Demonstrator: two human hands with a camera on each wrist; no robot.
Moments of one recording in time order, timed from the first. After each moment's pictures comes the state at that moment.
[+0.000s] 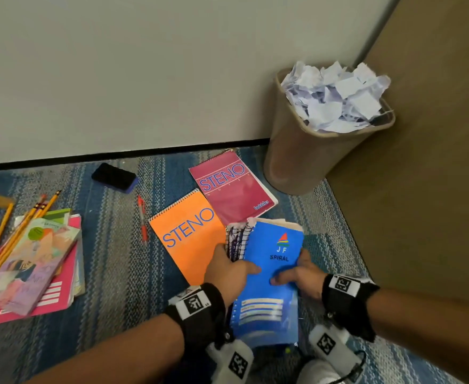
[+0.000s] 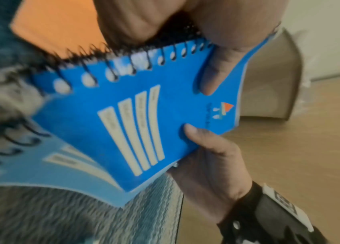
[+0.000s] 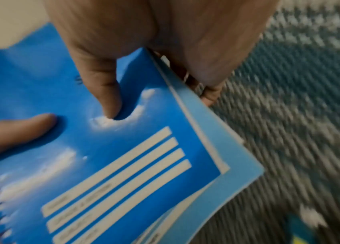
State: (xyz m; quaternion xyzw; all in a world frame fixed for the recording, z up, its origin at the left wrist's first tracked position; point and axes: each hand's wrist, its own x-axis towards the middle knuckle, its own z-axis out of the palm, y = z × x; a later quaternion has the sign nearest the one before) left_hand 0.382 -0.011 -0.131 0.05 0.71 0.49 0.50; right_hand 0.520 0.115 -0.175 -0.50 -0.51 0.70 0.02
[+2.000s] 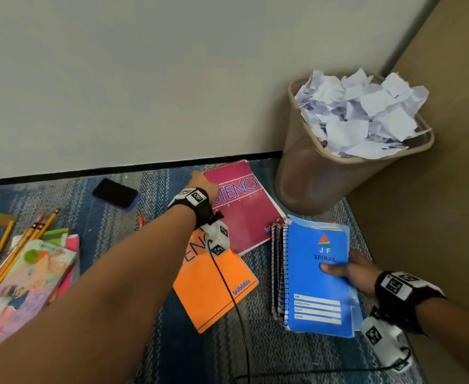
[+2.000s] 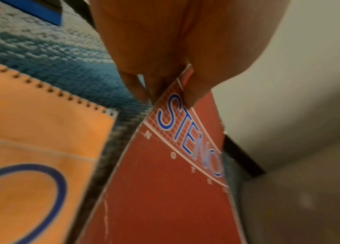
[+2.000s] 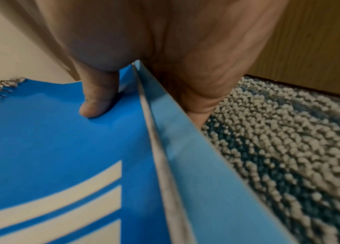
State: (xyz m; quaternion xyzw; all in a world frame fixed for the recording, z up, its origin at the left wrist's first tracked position) left_hand 0.180 0.155 -0.179 0.16 0.91 0.24 0.31; right_hand 0.539 0.228 -0.163 -0.48 -0.50 0.72 0.00
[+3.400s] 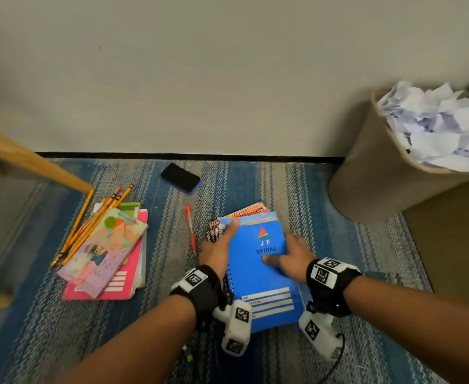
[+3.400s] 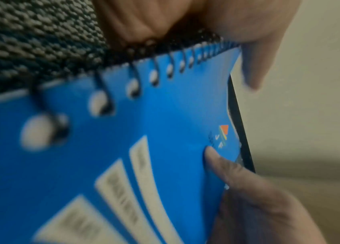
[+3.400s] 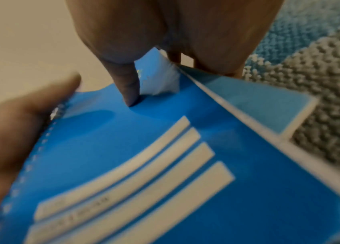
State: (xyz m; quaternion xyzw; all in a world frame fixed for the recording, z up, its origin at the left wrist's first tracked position) left_hand 0.236 -0.038 -0.218 -0.13 0.68 0.57 0.44; right_hand 0.366 0.113 -0.202 -0.41 -0.76 0.49 -0.12
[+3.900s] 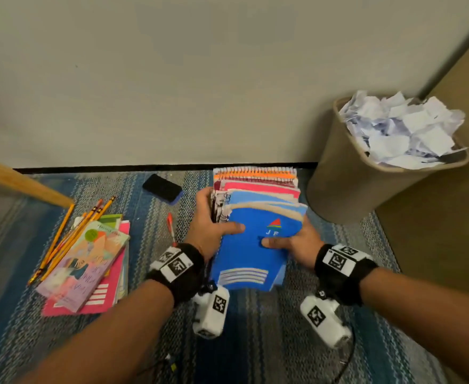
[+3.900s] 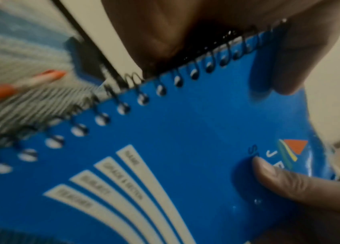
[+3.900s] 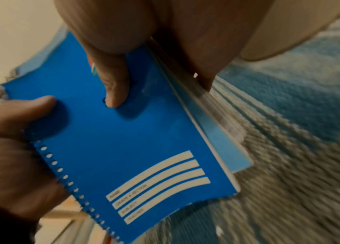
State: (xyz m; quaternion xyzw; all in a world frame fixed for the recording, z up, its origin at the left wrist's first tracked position) left_hand 0.235 -0.010 -0.108 0.19 0.60 0.69 0.36; right_hand 0.379 0.137 -0.132 -0.29 -0.63 0.71 0.12
